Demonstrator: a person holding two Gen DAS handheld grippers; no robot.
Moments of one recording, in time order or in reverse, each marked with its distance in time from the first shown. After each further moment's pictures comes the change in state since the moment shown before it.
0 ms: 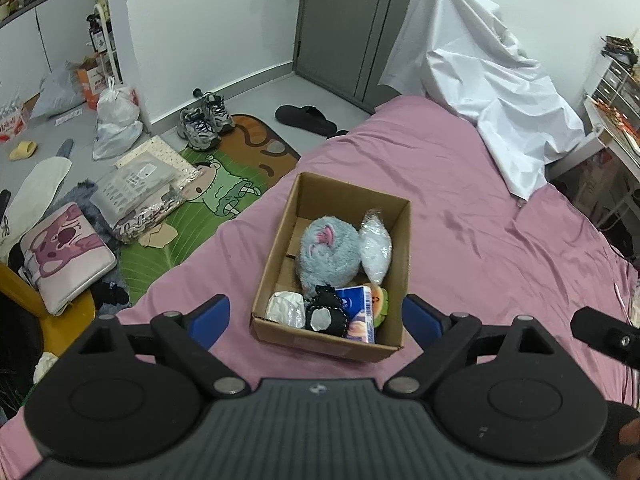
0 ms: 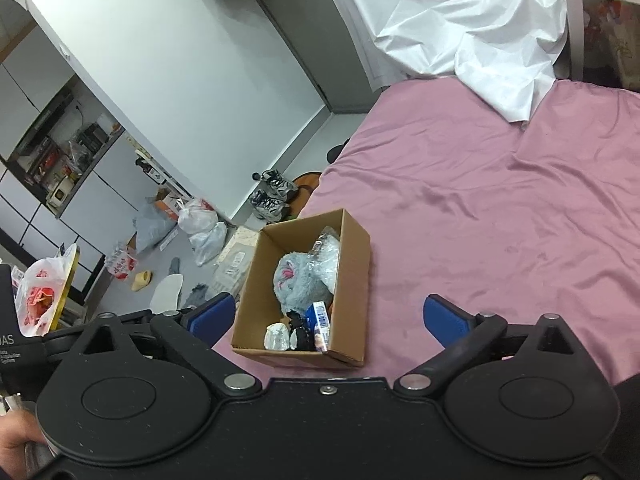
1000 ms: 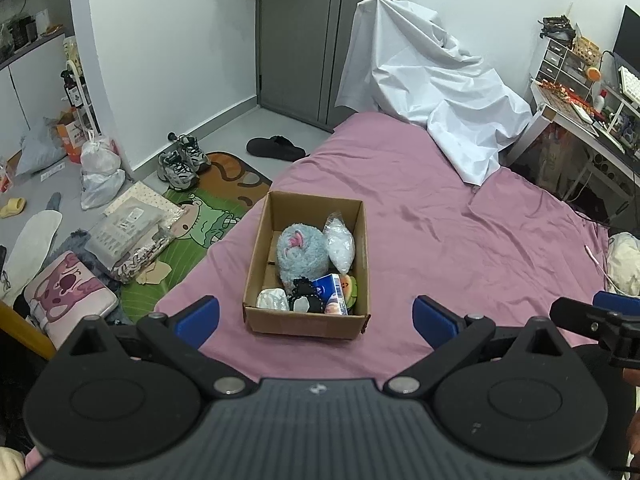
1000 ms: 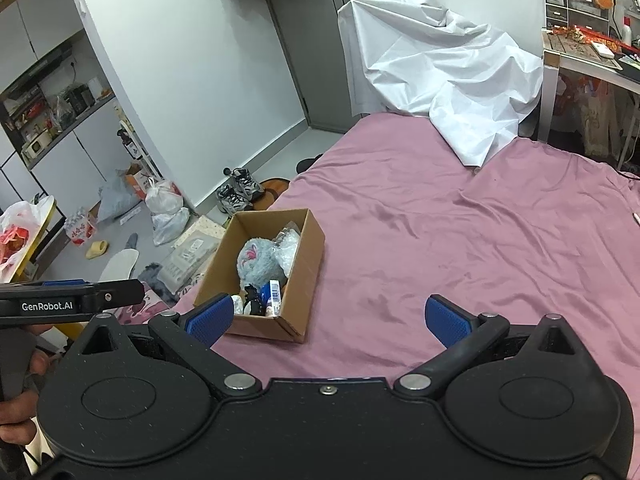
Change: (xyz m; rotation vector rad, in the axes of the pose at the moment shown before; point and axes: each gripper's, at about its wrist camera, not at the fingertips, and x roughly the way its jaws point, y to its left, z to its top) left arm -0.070 -0.018 -0.032 0.139 -0.087 -0.045; right arm -0.059 0.012 -0.027 -0.175 -0.043 -0.134
